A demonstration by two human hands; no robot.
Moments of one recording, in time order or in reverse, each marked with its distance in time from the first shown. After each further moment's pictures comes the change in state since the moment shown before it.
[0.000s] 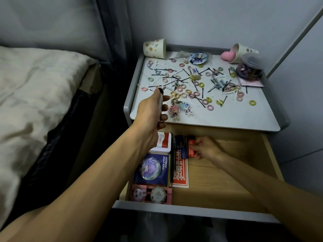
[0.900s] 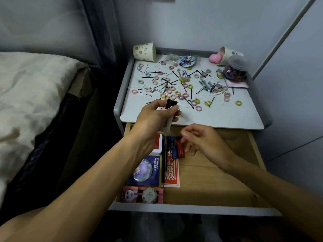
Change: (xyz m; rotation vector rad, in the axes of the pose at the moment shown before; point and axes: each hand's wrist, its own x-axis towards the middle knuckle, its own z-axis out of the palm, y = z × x) left_hand -0.006 -0.015 0.012 0.015 -0.243 0.065; right_hand -0.104 -0.062 -0.029 0.079 -0.042 -0.441
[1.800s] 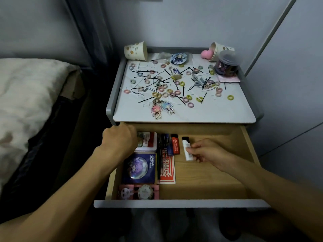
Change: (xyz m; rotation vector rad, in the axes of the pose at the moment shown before) left_hand -0.006 -0.020 -0.044 2.031 0.155 -0.023; right_hand 0.008 0.076 -0.022 0.138 -0.076 0.461
